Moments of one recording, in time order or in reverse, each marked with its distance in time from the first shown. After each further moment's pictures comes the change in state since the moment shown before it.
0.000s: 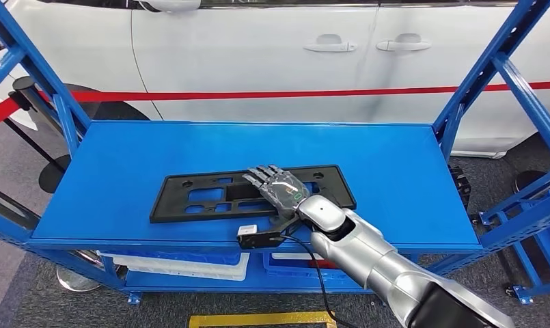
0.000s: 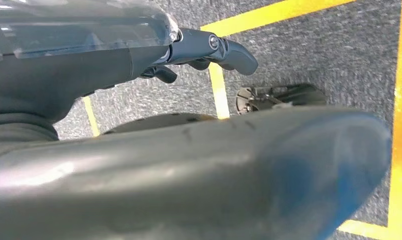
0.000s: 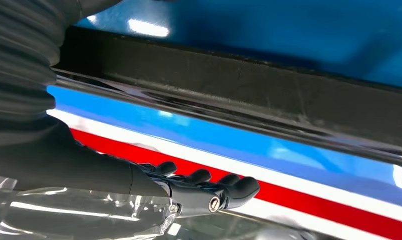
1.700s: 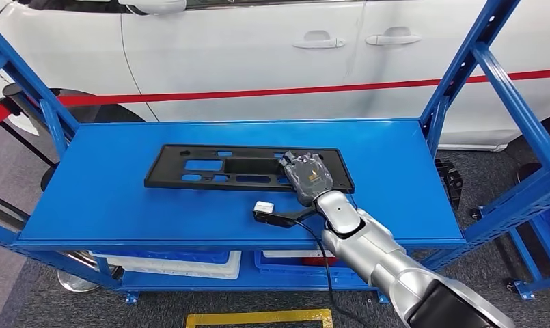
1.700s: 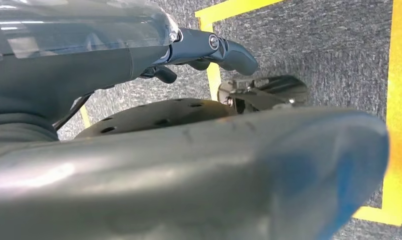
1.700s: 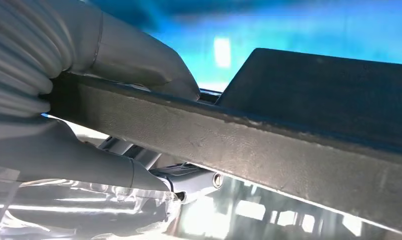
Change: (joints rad) left arm 0.009 0.002 0.001 0.000 -0.001 0.020 -0.046; right arm 0.018 0.016 -0.126 0.109 0.172 -0.382 0.138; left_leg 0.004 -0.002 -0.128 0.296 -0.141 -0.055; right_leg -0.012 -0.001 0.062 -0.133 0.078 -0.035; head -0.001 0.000
